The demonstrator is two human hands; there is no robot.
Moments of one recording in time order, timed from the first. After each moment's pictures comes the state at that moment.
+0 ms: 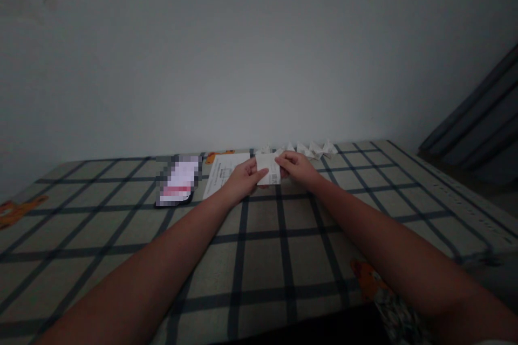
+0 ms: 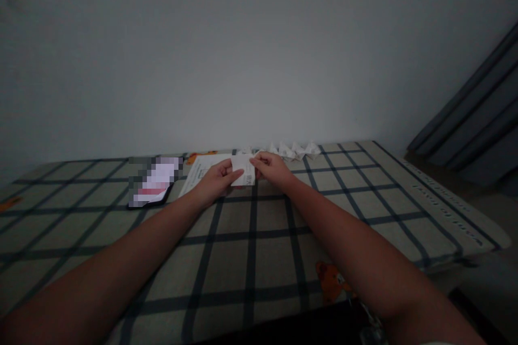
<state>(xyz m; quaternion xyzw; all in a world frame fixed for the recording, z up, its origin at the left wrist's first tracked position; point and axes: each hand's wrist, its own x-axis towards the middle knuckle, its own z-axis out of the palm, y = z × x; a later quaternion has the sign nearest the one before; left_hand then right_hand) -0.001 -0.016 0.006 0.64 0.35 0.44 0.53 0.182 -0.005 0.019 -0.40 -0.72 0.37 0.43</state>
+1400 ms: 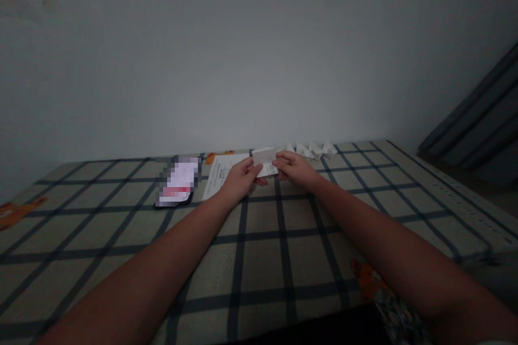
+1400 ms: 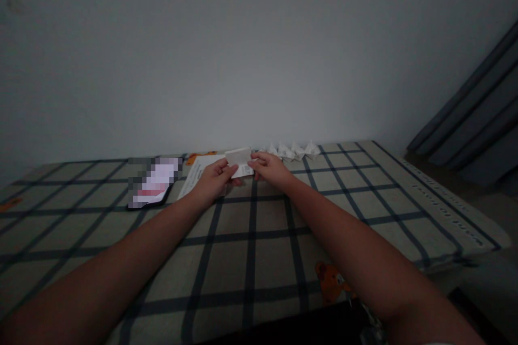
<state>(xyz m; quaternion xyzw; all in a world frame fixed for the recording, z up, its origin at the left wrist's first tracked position) -0.005 -0.011 0.002 0.64 0.39 0.47 0.46 0.179 -0.005 0.019 -0.40 -0.70 0.42 0.41</state>
